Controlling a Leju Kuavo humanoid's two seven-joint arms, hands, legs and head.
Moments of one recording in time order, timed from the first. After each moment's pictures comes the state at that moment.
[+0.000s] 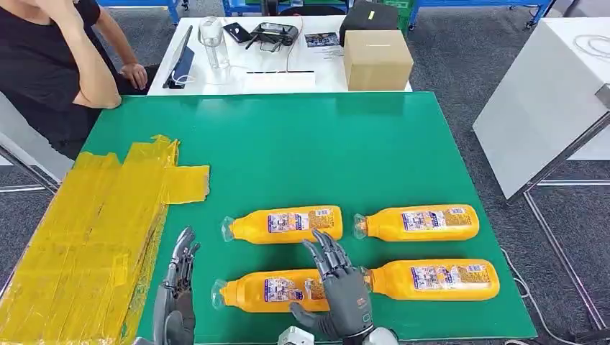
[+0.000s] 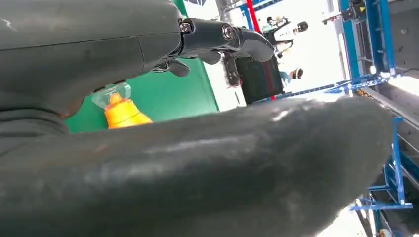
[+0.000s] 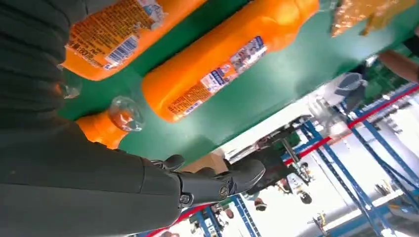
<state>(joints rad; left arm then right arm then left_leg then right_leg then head) 0.40 -0.28 -0.21 -1.79 -0.38 0.11 -0.70 0.22 0.03 0.56 -1.62 1.07 -0.40 -0.07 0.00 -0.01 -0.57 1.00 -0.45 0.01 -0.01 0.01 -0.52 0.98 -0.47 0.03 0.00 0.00</state>
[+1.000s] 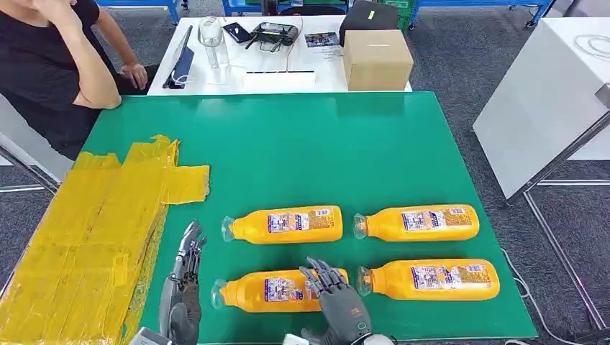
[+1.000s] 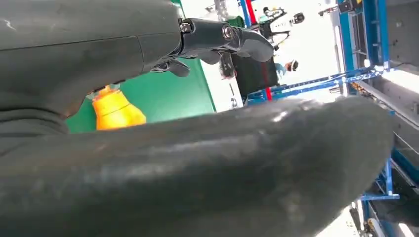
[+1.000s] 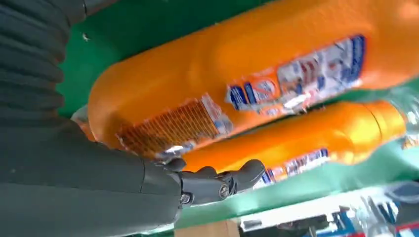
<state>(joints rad) 0.35 -0.28 -0.22 -1.76 -0.34 0.08 -0.70 0.17 -0.12 0.69 -1.53 1.04 -0.21 0.12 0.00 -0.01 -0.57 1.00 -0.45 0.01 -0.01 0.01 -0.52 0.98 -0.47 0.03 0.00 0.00</state>
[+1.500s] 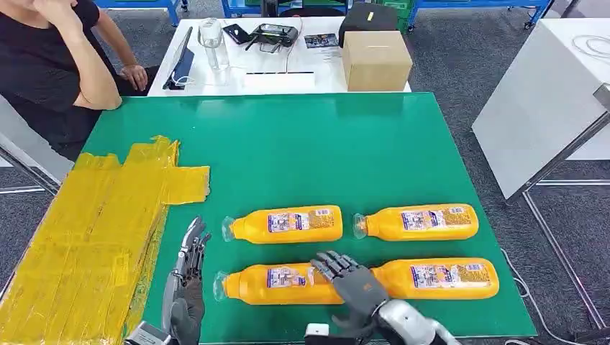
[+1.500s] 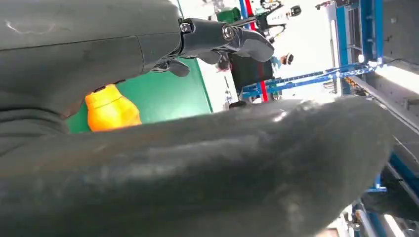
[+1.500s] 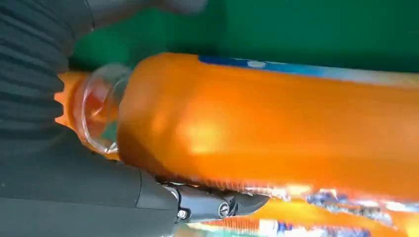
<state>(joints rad) 0.31 -0.26 -0.24 -1.73 -0.29 0.06 -0.70 -0.07 -0.36 0.70 -1.54 0.96 0.23 0.06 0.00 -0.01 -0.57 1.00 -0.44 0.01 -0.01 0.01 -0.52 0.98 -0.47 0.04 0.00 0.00</state>
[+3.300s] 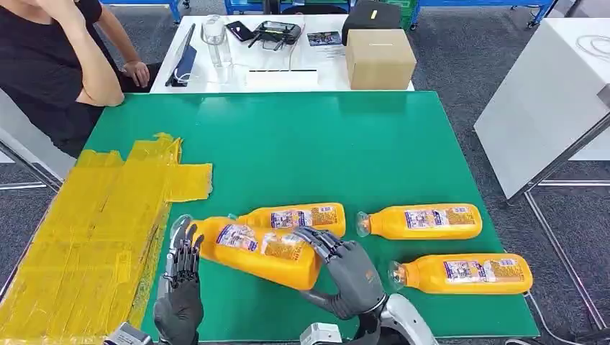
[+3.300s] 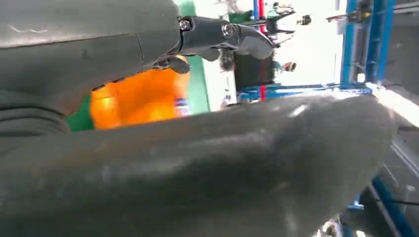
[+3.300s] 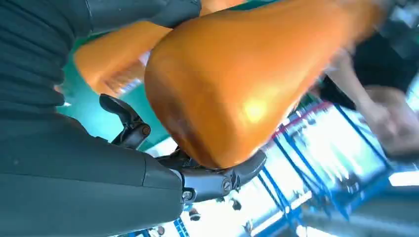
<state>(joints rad) 0.34 -0.26 -0.26 -1.75 -0.15 0.05 -0.70 0.04 -0.19 0.65 -1.78 0.73 -0.28 -0.17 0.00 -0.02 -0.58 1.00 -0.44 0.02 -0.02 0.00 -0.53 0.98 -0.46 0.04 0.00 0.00</state>
